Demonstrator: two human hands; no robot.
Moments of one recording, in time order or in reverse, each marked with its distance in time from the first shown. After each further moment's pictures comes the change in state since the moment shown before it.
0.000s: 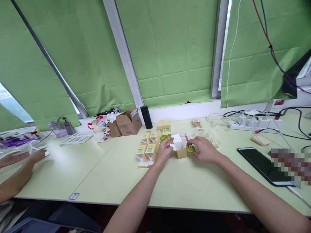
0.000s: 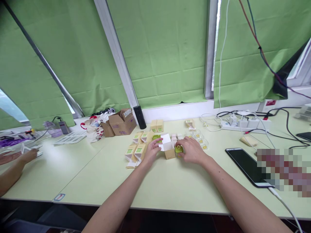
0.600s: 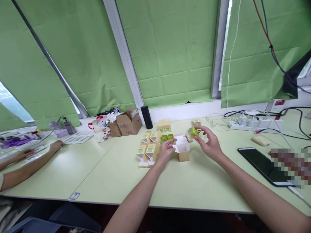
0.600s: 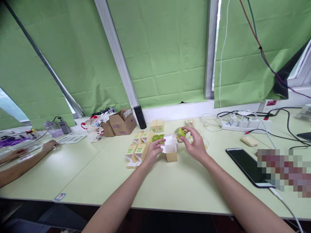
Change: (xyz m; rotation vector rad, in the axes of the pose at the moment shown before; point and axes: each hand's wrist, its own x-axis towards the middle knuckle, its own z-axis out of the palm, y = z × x) left_hand -0.005 -0.001 0.000 0.007 -0.103 0.028; right_hand 0.004 0.012 0.008 0.470 0.757 -0.008
